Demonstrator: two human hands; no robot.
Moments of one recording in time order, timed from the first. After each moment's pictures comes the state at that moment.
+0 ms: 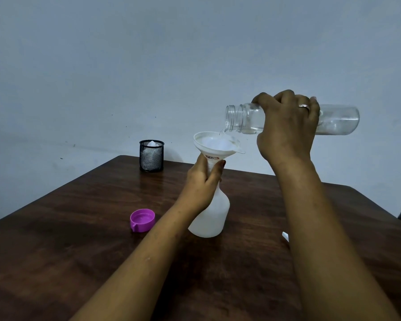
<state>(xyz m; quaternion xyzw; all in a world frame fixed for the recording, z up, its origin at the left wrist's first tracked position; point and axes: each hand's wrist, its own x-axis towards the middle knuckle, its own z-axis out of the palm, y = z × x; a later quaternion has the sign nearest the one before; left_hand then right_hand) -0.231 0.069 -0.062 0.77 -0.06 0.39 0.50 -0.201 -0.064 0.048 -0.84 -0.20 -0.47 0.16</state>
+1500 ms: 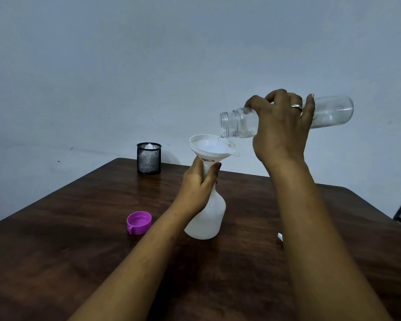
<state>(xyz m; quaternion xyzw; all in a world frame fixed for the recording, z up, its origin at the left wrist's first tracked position) -0.231 0.068 -0.062 0.76 -0.06 0.40 0.51 -0.204 -0.066 0.050 -0.83 -0.22 -0.49 0.16</state>
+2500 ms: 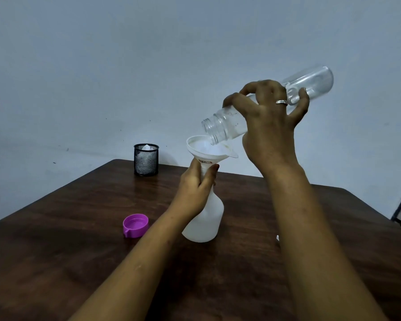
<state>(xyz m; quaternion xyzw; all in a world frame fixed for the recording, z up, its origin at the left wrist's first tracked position) -0.230 0.069 -0.063 0.76 -0.06 0.40 0.52 -0.203 -0.055 0.045 -0.77 -0.29 -0.54 0.16</state>
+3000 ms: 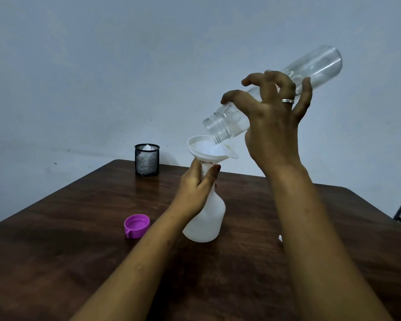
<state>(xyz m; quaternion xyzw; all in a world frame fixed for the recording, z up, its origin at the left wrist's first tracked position) -0.231 0.071 -0.062 0.75 -0.07 0.37 0.54 -0.198 -0.055 0.045 -0.74 -0.29 -0.59 0.16</state>
